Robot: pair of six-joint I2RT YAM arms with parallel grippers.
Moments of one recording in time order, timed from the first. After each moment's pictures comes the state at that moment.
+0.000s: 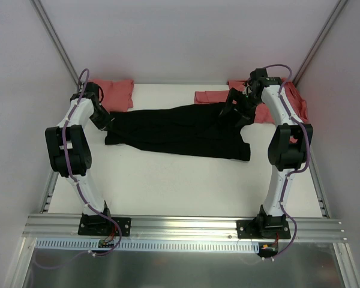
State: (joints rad) left arm 0.13 1.91 1.52 -0.85 0.05 -0.61; right arm 0.09 2.08 1.94 -1.13 -0.42 0.41
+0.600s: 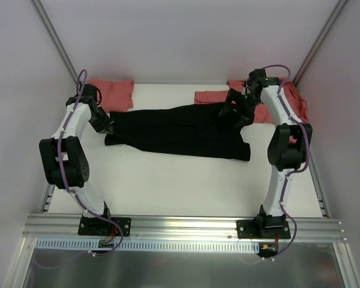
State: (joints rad) left arm 0.12 1.76 1.43 -0.87 0.08 -0.56; right arm 0.10 2.08 1.93 -1.13 -0.42 0.41
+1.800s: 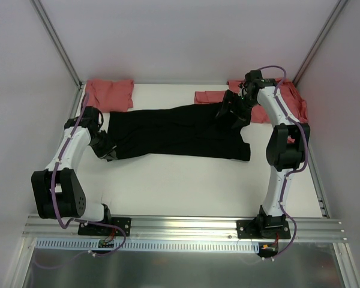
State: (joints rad) left arm 0.08 1.42 1.08 -1.00 0.15 -0.54; right arm 0.13 2.08 1.90 -1.10 -0.42 0.42
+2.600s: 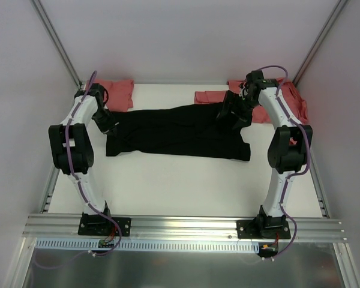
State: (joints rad) left arm 0.08 1.90 1.56 -1.05 0.10 -0.51; right arm 0.13 2.03 1.87 -1.10 -0.42 0.40
